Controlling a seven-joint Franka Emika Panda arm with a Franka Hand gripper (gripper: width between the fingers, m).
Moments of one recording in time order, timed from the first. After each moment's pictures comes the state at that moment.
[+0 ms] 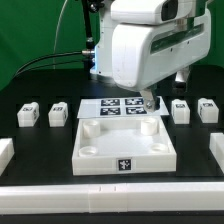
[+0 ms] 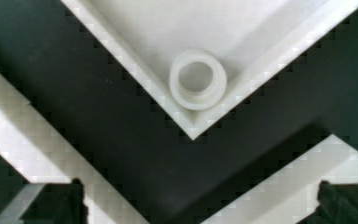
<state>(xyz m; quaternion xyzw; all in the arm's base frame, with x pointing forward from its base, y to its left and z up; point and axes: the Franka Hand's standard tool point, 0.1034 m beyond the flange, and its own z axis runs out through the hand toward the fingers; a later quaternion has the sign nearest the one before) 0.566 0.056 0.114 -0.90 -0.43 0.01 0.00</state>
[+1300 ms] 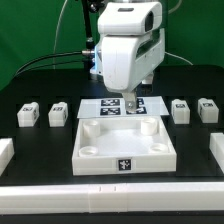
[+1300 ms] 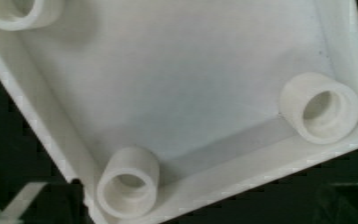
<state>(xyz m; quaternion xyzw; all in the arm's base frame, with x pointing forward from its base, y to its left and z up) 0.500 0.020 0.090 -0.80 -0.60 -0.01 -0.01</state>
